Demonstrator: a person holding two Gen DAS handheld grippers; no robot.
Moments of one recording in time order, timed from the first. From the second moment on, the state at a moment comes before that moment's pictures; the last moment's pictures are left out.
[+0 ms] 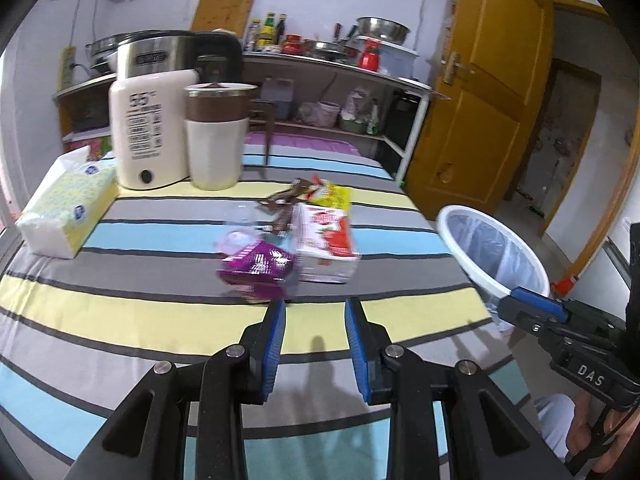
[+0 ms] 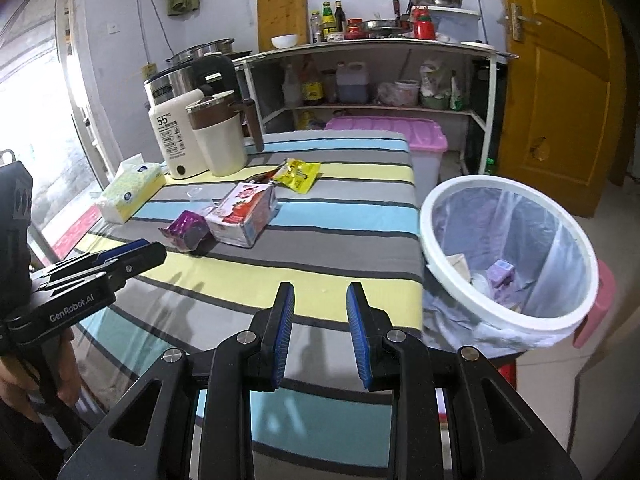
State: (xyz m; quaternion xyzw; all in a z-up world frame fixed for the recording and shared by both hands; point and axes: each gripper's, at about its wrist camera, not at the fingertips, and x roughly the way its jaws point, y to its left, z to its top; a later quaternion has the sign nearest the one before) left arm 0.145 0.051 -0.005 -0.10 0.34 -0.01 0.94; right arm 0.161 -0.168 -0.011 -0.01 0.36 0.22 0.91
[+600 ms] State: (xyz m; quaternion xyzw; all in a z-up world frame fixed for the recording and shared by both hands) left arm 0.186 0.082 -0.021 -0.12 0.36 0.02 0.92; right arm 0.177 -0.153 -0.014 -0.02 0.37 0.24 0.90
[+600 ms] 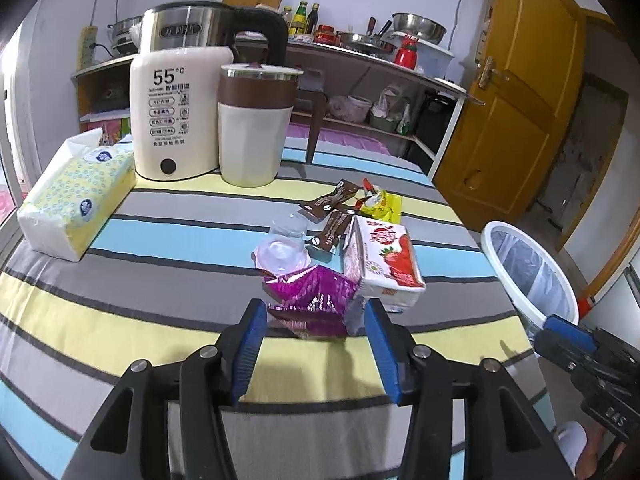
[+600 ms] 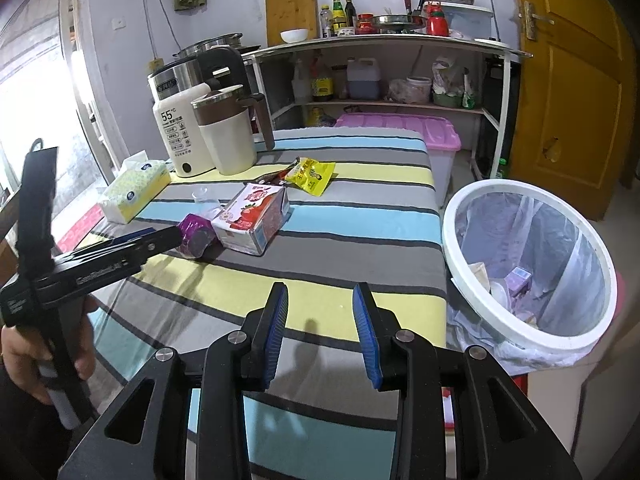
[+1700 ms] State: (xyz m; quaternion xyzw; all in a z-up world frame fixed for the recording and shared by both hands) left arm 0.176 0.104 -0.033 -0.18 0.37 0.03 0.91; right arm 0.201 -0.116 -0.011 -0.01 0.37 0.27 0.89
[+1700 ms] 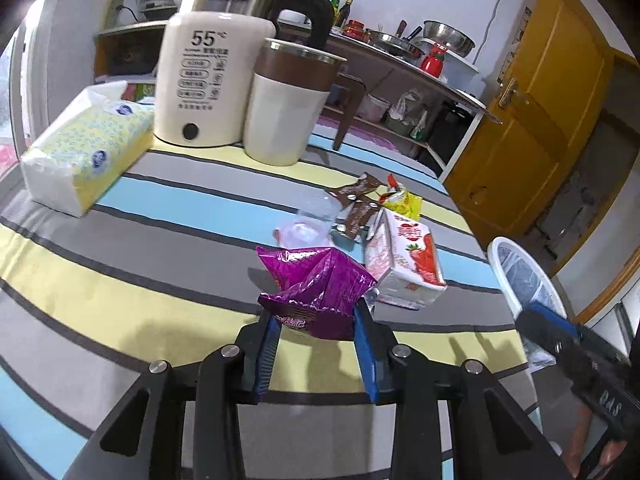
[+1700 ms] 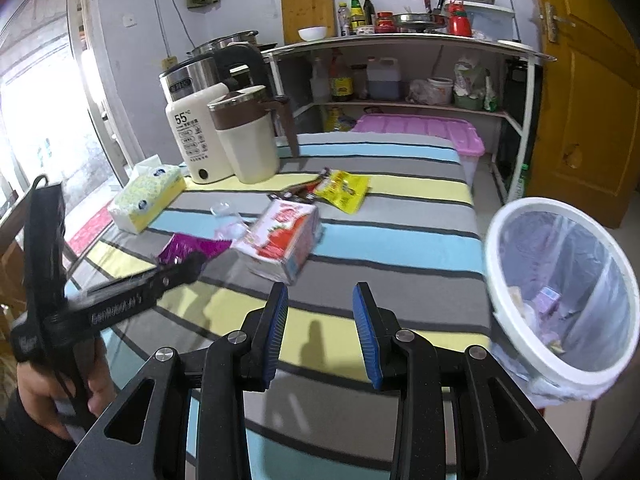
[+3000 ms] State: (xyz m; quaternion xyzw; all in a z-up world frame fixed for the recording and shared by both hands) left arm 0.154 0.150 -0.041 -0.20 0.36 0.05 0.91; right arm 0.249 -0.032 -0.044 -0.02 0.41 0.21 0.89
